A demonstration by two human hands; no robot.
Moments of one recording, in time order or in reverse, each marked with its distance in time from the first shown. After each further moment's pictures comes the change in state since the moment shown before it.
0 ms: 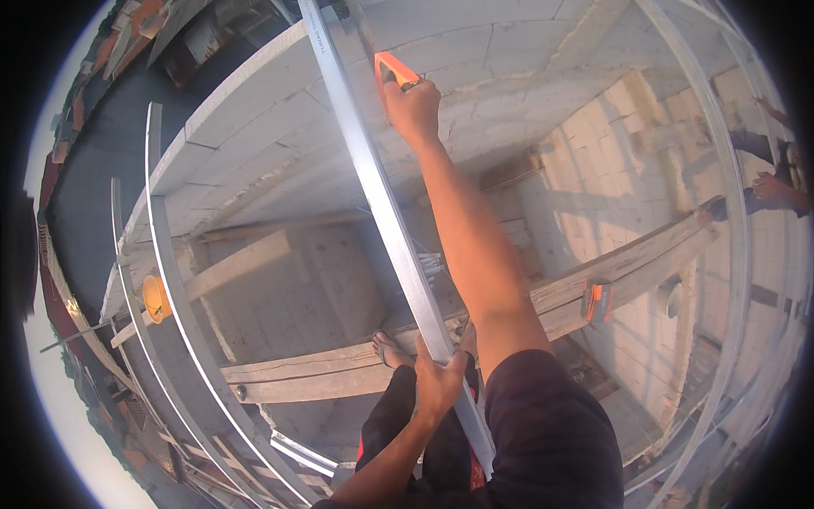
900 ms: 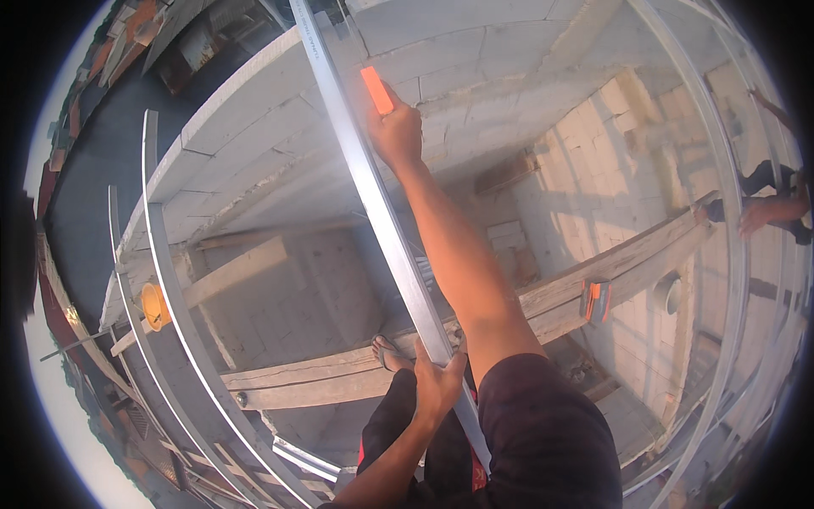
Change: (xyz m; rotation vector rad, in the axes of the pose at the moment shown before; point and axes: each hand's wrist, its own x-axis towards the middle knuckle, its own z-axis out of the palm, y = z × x) left_hand -0.002 -0.002 0.000 0.041 -0.011 0.037; right_hand -0.036 -0.005 0.004 -0.167 0.011 -0.231
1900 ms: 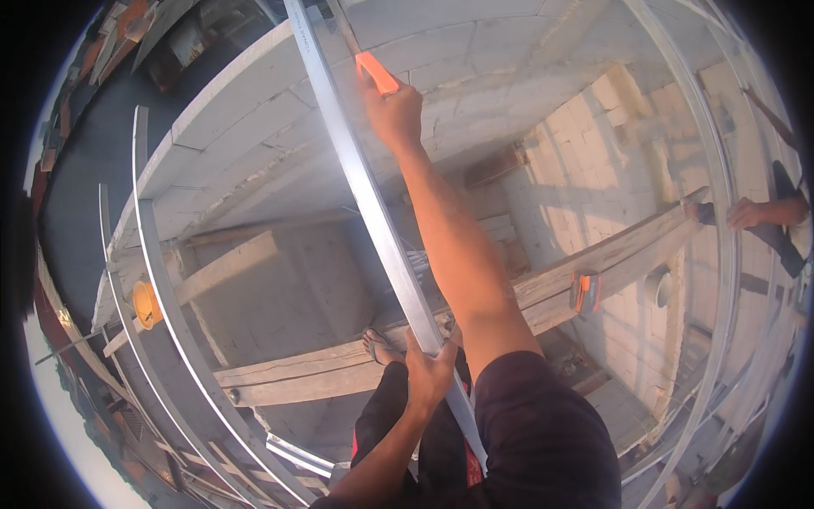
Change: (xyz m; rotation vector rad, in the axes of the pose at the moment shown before) left_hand 0.001 0.010 -0.003 -0.048 -0.047 -0.130; right_hand 0.011 -0.012 -0.013 0.140 -0.001 0.108
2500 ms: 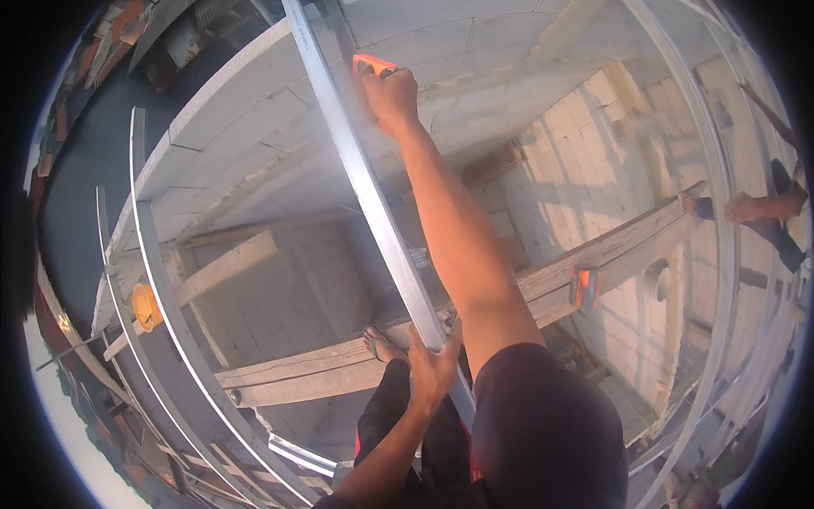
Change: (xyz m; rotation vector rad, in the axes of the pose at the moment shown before) left_hand -0.002 0.011 0.000 -0.095 -0.026 -0.041; right_hand 0.027 0.006 0.005 -0.009 -0.098 0.307
